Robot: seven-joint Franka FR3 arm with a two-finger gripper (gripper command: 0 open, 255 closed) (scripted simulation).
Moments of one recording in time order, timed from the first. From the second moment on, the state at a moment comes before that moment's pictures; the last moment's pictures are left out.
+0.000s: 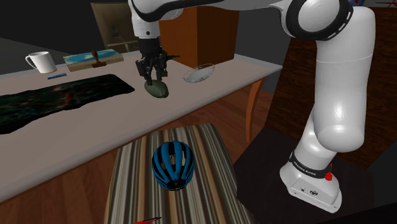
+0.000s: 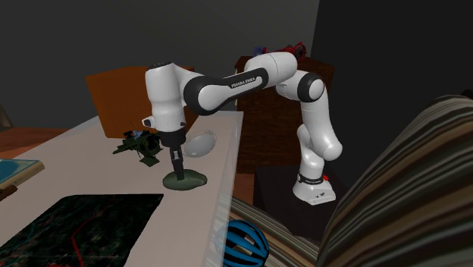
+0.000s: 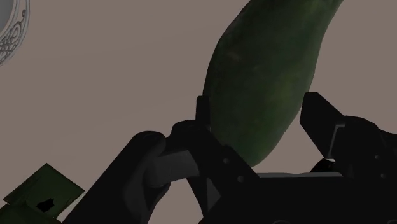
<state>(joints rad) 0.20 0.30 0.20 -1.41 0.00 1.70 0.12</state>
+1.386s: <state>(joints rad) 0.23 0.10 0.19 -1.76 -0.04 1.95 0.36</state>
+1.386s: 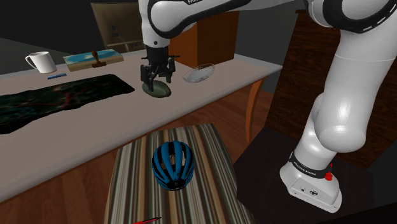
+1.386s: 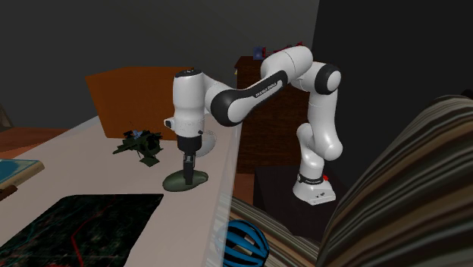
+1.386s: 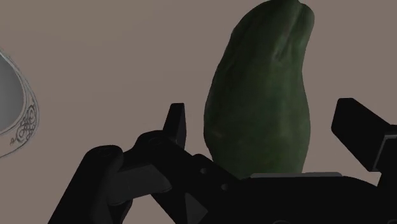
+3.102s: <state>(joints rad) 0.23 0.11 0.19 -1.70 -0.04 1.91 0.36</state>
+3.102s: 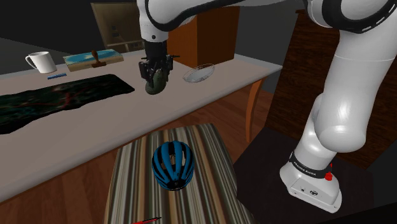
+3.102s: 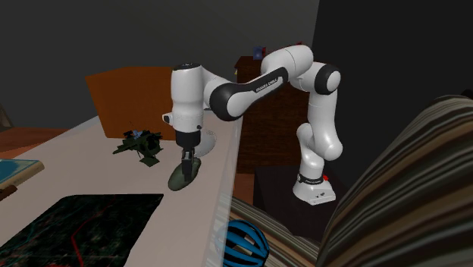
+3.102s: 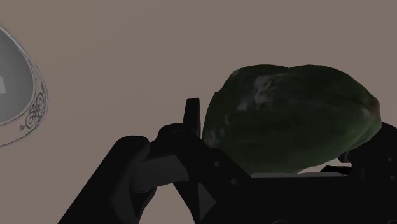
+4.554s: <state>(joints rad) 0.23 0.14 0.19 -1.36 -0.05 1.60 0.35</state>
